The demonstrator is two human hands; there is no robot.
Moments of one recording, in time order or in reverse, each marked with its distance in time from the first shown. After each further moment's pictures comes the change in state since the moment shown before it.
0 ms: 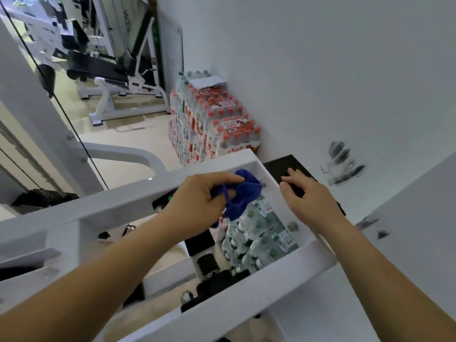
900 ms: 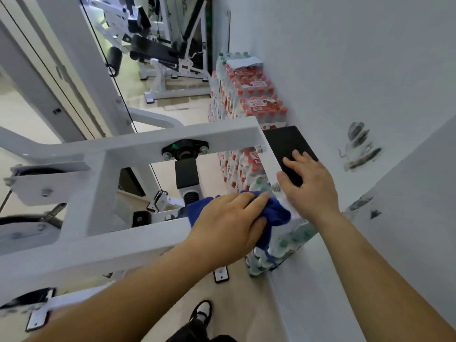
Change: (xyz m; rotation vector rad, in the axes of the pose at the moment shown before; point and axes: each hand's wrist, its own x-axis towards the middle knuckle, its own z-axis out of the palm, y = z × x) left_hand -0.101 0.042 0.149 0.887 0.085 0.155; right_hand -0.042 0.060 -0.009 -0.073 0.022 -0.264
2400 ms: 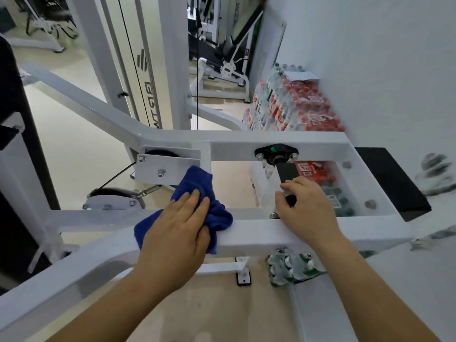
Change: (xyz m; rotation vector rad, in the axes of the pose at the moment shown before) left_hand -0.218 -0.190 -0.066 -0.046 -0.069 -0.502; right_hand -0.051 -0.210 0.101 -0.120 -0.074 -0.175
